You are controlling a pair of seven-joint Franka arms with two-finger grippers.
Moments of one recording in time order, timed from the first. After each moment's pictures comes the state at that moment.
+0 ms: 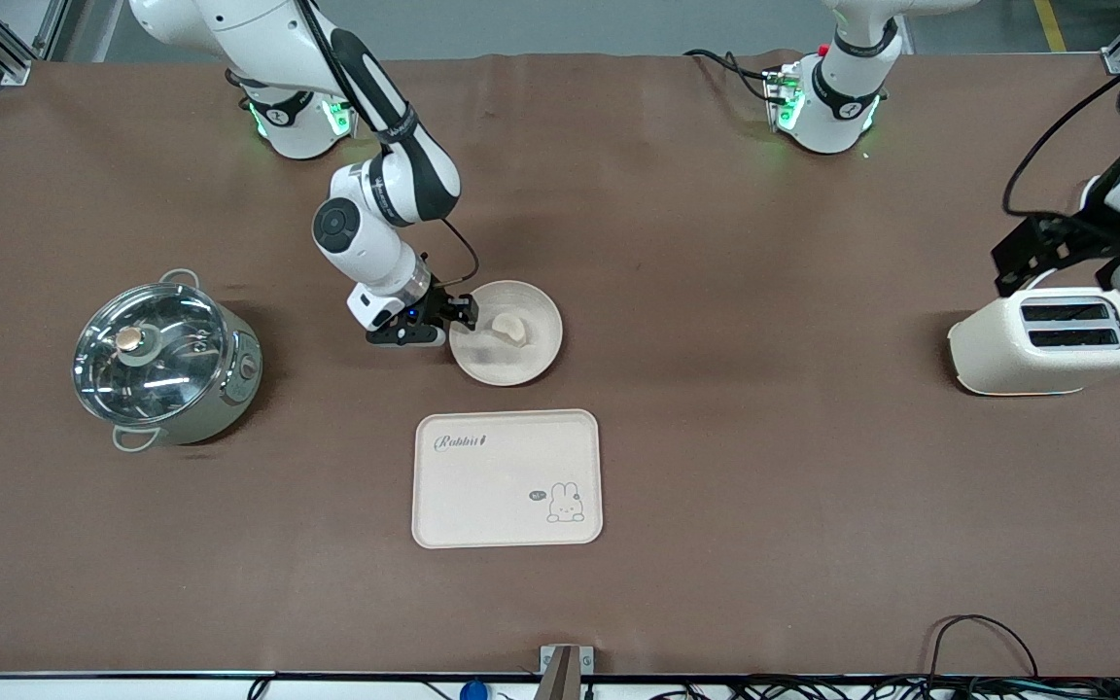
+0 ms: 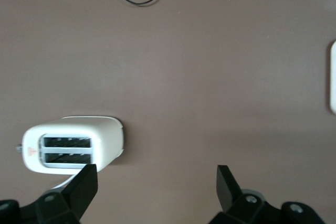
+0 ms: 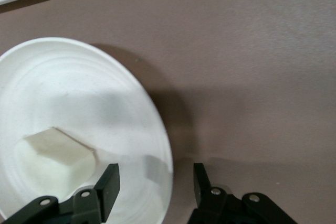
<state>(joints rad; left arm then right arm) 0.04 0.03 -0.16 -1.46 0.11 1.59 -0.09 0.65 0.38 -0.02 -2.29 0.61 2.77 0.15</state>
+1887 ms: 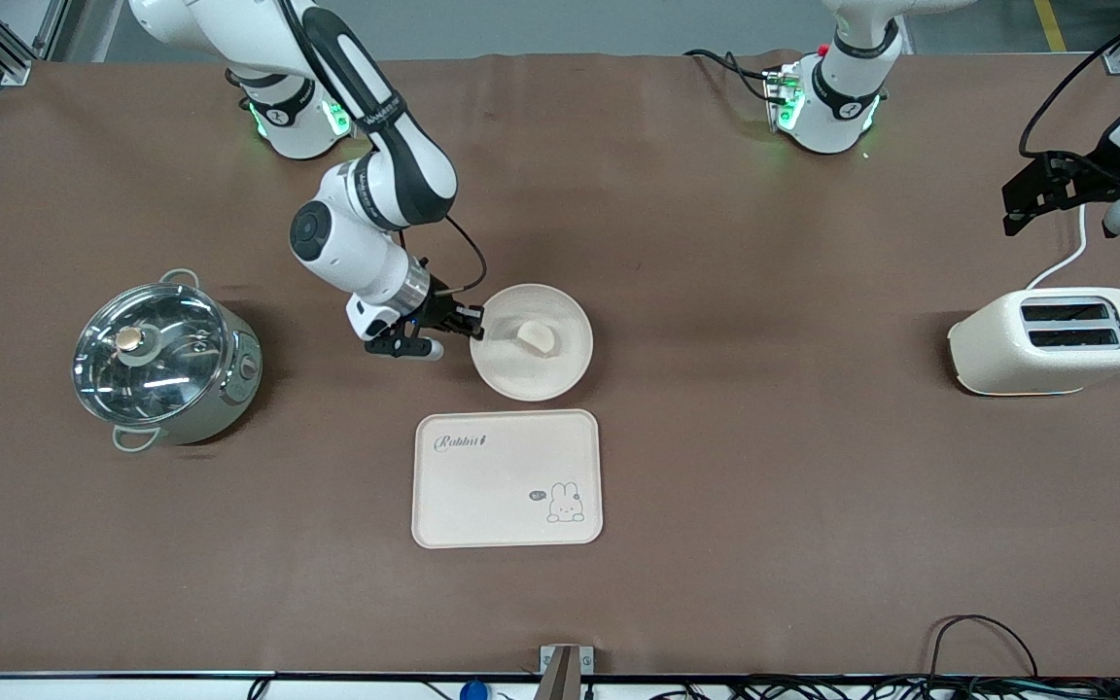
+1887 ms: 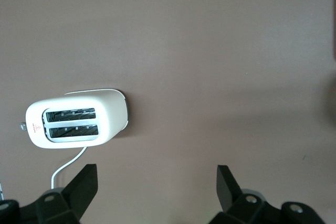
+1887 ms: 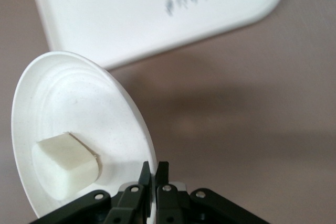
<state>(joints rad) 0.06 -0.07 -0.15 -1.58 0.06 1.54 0.01 0.61 0.34 -0.02 -2.11 0.78 2.62 0.14</state>
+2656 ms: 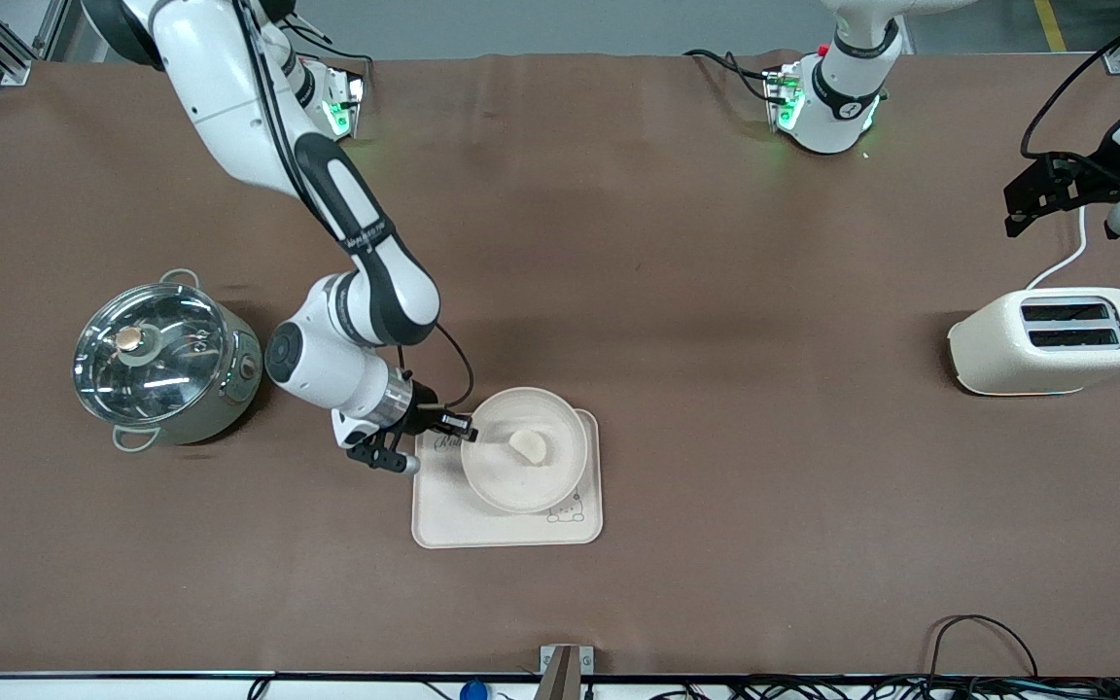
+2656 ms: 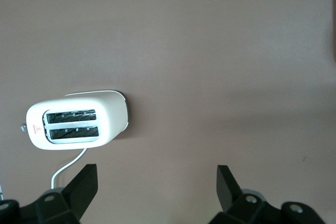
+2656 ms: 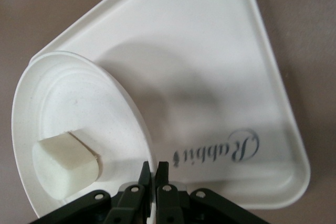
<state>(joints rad) 0.06 -0.07 -0.15 -1.58 0.06 1.54 0.01 0.45 0.73 -0.02 -1.63 0.78 2.53 0.12</state>
